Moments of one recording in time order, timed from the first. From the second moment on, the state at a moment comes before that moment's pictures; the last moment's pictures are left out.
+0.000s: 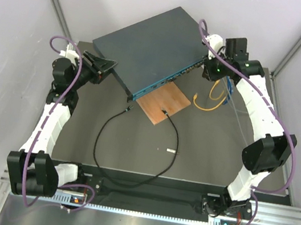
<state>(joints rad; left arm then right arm) 0.08 1.17 0.92 0.17 0.57 -1.12 0.31 1.78 1.91 -0.85 -0.23 -0.32</state>
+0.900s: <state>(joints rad) 0.09 1.16 0.92 0.19 0.58 -1.09 0.30 1.76 1.88 -0.81 -0.26 -0.32</state>
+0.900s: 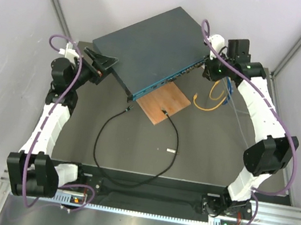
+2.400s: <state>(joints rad) -0.46 1.33 1.31 0.03 0.83 -0.93 0.57 1.40 1.71 -0.82 -0.71 -0.41</state>
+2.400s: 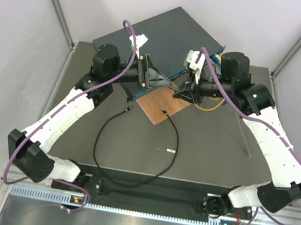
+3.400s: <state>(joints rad) -0.50 1.37 1.30 0.04 0.78 -0.97 0.60 1.39 1.72 -0.89 -0.59 -0.60</state>
